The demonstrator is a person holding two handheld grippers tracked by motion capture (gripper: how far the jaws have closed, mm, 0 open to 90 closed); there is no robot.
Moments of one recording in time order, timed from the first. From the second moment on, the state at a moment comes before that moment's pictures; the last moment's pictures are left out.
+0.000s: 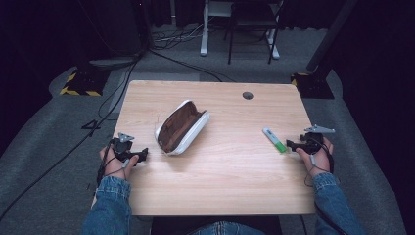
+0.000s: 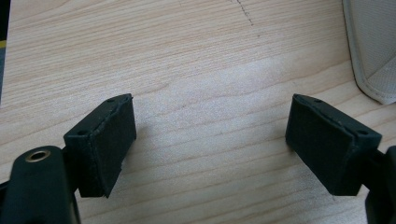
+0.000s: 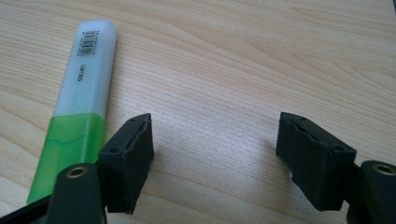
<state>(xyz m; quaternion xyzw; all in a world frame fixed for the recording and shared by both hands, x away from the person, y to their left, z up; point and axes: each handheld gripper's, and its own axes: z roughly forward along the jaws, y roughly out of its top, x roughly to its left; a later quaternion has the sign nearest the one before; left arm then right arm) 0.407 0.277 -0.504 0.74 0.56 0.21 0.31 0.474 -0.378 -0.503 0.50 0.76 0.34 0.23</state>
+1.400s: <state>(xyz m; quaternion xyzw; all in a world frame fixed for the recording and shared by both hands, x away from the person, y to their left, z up) 0.392 0.246 -0.432 0.71 0.51 0.25 0.41 0.472 -0.377 -0.503 0.50 0.76 0.34 0.23</state>
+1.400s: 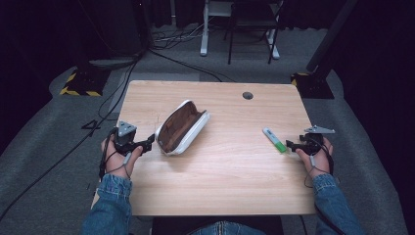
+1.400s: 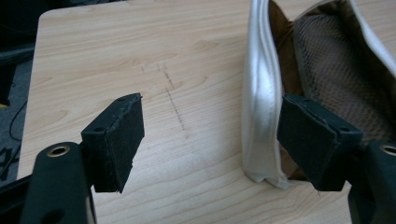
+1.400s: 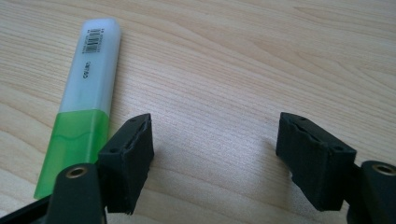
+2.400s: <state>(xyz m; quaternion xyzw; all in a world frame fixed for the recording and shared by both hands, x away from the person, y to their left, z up) 0.419 0.213 -0.446 0.72 0.48 0.23 0.45 0.470 -0.376 -0.503 0.50 0.76 0.34 0.23</state>
